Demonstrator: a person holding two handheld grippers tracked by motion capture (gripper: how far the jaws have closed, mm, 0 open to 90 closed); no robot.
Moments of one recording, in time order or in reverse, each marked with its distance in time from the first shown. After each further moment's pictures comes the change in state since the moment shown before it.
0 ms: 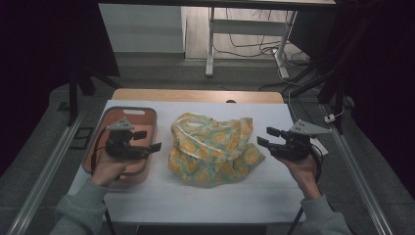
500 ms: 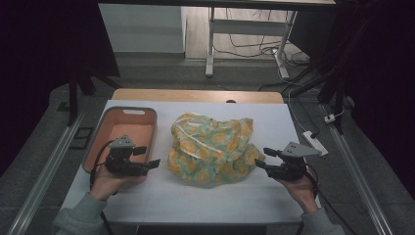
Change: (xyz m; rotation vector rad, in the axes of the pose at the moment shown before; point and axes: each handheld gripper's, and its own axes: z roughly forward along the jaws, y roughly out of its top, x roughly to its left) left arm -0.007 -0.028 0.005 0.045 -0.003 0.016; right arm 0.018 -0.049 0.002 0.098 0.003 -0.083
